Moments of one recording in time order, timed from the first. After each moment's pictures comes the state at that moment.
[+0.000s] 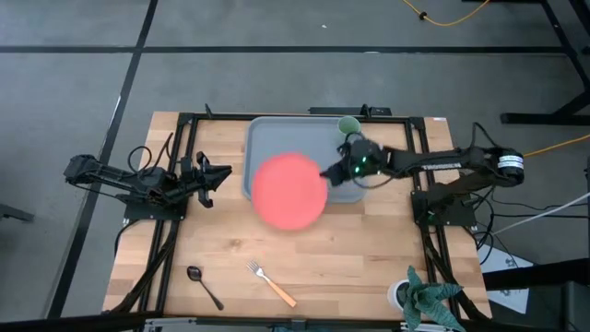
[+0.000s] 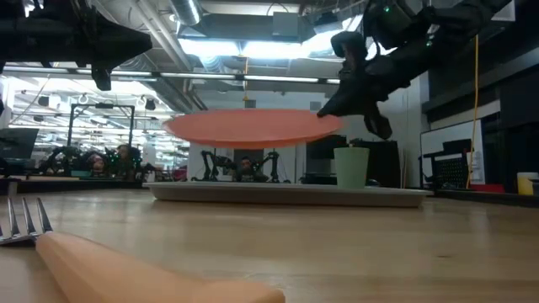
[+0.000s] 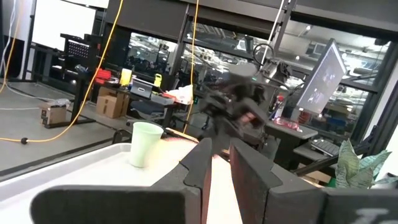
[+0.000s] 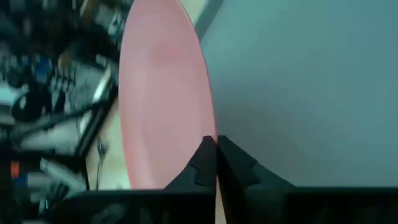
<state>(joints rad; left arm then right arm) -0.20 0.25 0.01 0.55 -0.54 -0.17 -0.27 1.34 0.67 0.13 -0.17 0.89</state>
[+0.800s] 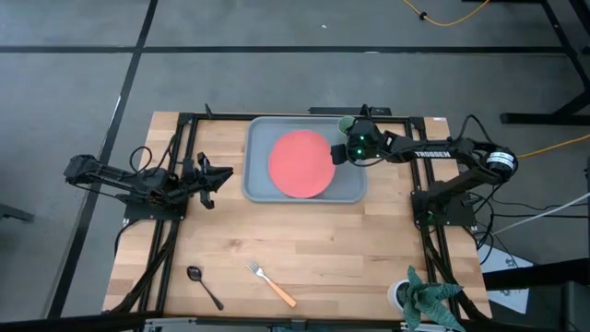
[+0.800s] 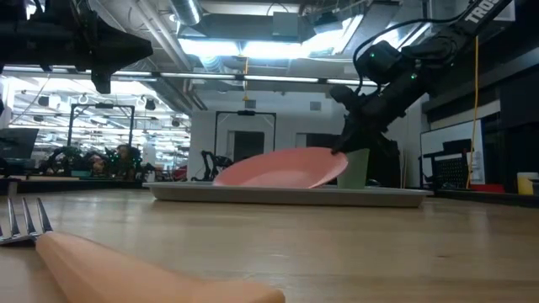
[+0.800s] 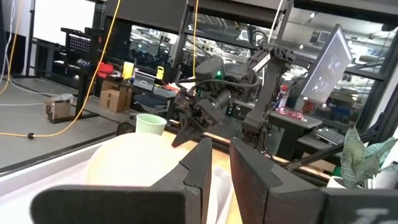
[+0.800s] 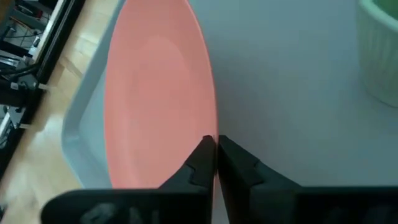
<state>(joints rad) -0.19 0.25 0.01 0.50 -0.54 -0.17 -0.51 1.45 0.68 0.06 -0.13 0.73</state>
